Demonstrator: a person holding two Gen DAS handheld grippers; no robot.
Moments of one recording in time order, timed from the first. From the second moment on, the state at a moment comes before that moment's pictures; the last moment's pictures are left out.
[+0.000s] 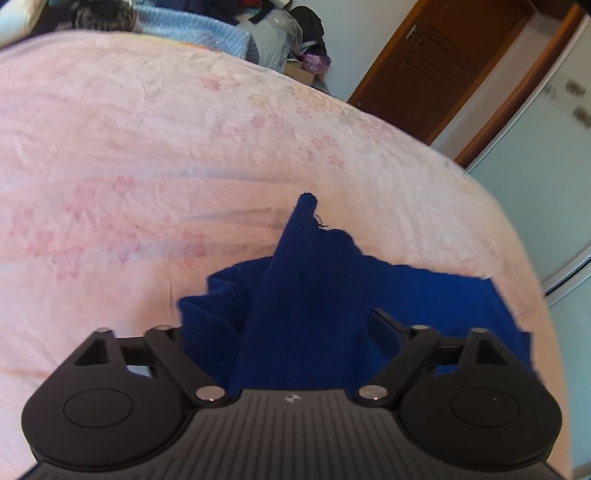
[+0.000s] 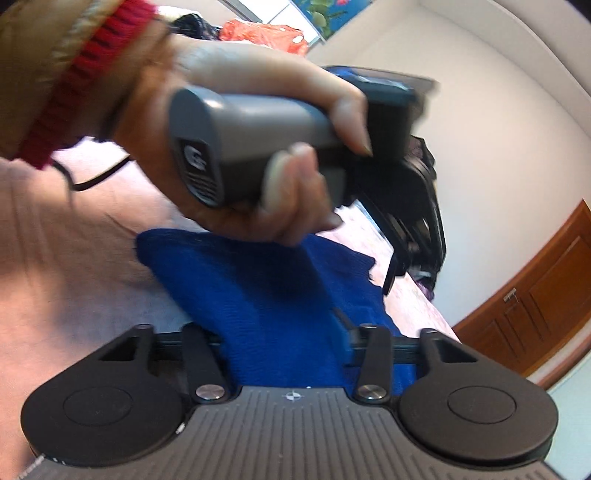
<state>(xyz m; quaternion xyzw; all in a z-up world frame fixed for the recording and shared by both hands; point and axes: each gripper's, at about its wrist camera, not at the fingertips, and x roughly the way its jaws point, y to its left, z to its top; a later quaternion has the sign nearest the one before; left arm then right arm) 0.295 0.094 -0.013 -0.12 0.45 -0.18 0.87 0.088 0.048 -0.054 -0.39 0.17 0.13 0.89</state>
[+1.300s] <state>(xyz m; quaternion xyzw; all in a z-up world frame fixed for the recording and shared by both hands) 0.254 0.029 0.050 0.05 0.39 -0.09 0.91 0.054 -0.050 0.003 -0.20 0.16 0.16 0.95</state>
